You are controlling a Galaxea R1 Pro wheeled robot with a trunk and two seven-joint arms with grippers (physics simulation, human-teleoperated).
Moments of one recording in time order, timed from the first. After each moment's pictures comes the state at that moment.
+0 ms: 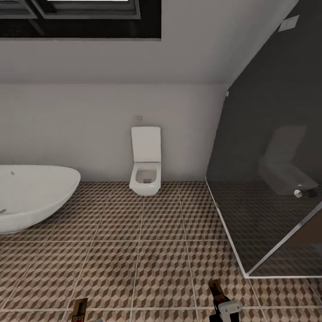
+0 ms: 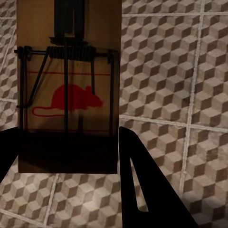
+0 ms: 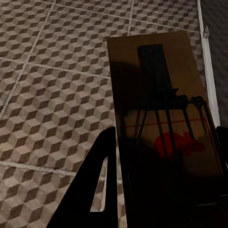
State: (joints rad) left arm -0.37 -0.04 -0.75 0.07 0.76 -0.61 0.32; right arm -0.38 0.00 0.29 -0.02 -0.04 -0.76 -0.13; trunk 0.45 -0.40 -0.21
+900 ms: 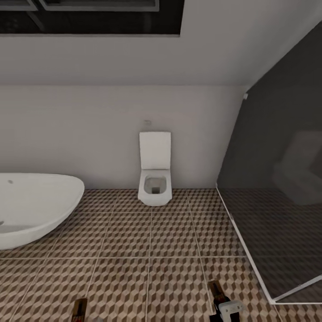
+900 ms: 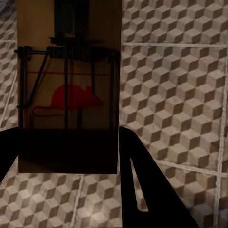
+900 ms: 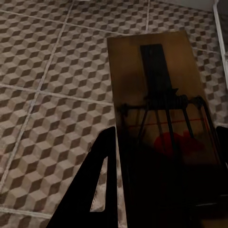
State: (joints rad) left arm -0.37 -0.04 -0.75 0.07 0.76 -0.61 0.32; right arm -0.38 0.00 0.29 -0.02 -0.04 -0.76 -0.13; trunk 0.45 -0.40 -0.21
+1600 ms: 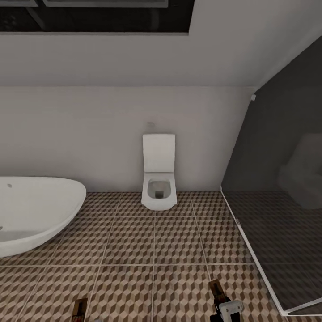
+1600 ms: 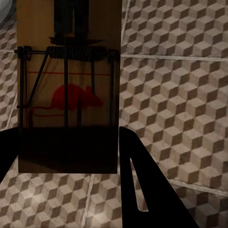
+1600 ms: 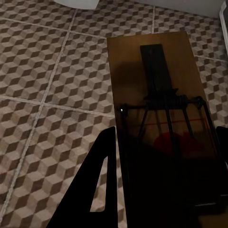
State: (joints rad) left arm -0.37 -0.04 -0.75 0.07 0.76 -0.61 0.32; right arm -0.38 0.00 0.29 -0.02 -0.04 -0.76 -0.13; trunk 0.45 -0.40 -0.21
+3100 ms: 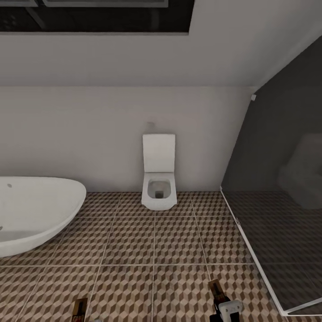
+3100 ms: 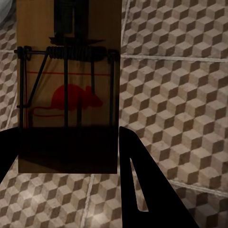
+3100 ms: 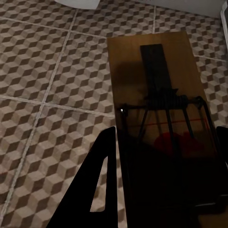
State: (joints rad) left arm -0.37 -0.04 -0.75 0.07 0.76 -0.61 0.32; right arm -0.38 0.00 0.29 -0.02 -0.04 -0.75 -0.13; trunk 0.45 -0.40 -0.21
